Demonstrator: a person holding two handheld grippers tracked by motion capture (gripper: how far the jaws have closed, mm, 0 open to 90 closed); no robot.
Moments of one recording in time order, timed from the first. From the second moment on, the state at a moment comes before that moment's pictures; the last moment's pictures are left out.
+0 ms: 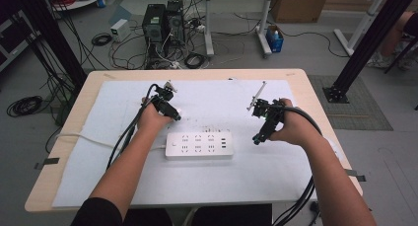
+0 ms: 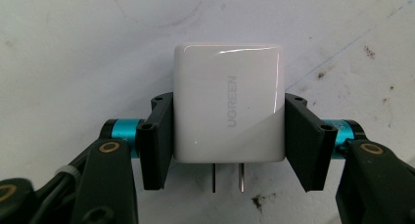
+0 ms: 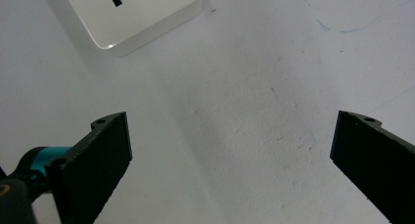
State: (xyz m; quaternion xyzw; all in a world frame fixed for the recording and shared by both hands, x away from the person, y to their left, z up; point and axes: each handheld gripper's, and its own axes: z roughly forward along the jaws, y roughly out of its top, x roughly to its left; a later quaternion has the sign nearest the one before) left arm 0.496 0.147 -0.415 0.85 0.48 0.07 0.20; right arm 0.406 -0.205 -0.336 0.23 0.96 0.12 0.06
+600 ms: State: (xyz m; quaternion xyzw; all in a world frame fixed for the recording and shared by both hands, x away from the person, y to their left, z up) left arm 0.469 0.158 -0.365 0.88 0.42 0.07 0.22; right arm 0.403 -0.201 -0.332 0.23 0.96 0.12 0.07
